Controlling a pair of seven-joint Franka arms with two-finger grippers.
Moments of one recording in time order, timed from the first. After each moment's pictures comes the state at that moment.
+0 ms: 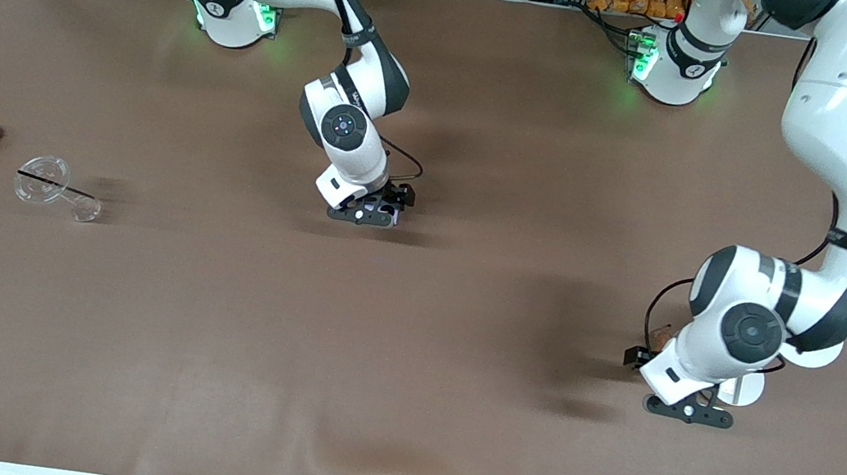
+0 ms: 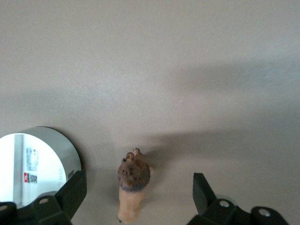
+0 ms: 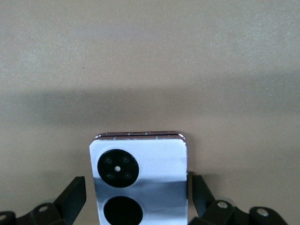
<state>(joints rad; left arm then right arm) -0.01 0.67 -0.20 -1.50 0.30 2.18 -0.24 0.74 0.54 0.01 -2.03 0.23 2.57 0.61</state>
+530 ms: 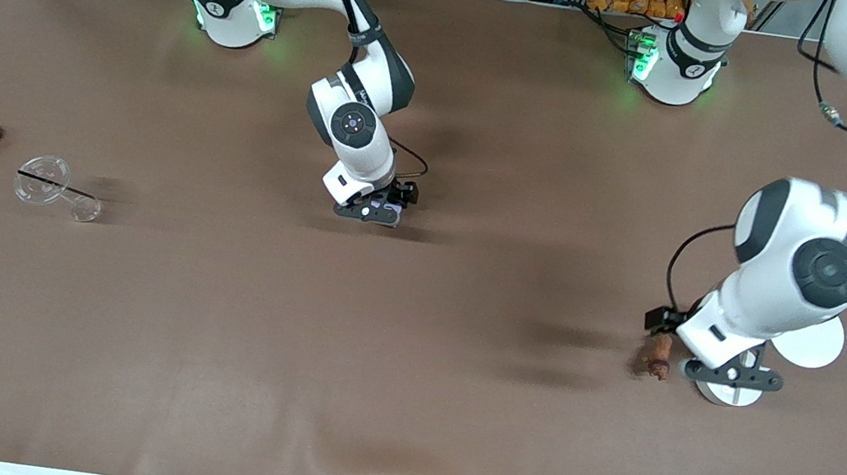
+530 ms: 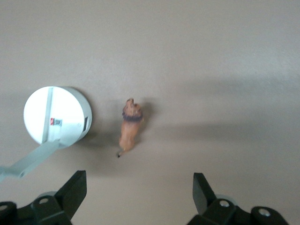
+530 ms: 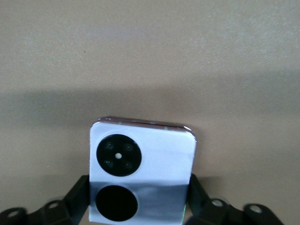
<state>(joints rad) -0.01 0.39 -0.21 -1.63 0.16 2.02 -0.21 0.77 0.55 0.00 -2.03 0.21 2.57 0.63</state>
